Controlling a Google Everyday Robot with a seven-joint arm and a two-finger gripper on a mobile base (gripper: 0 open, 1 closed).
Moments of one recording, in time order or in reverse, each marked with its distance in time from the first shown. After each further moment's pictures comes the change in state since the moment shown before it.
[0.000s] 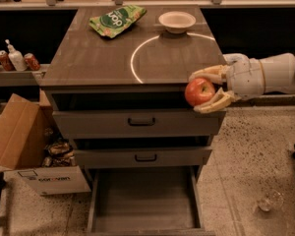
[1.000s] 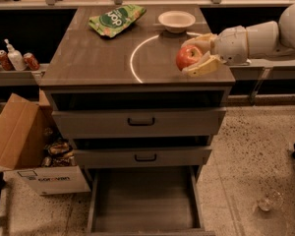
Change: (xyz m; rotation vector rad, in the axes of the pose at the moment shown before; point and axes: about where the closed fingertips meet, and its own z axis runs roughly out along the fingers) arm -0.002 -0.105 0.012 0.076 0.000 0.147
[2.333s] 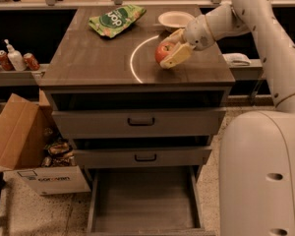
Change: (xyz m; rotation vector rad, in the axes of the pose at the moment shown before) arm 0.020 -0.053 0.079 -0.137 0.212 0.133
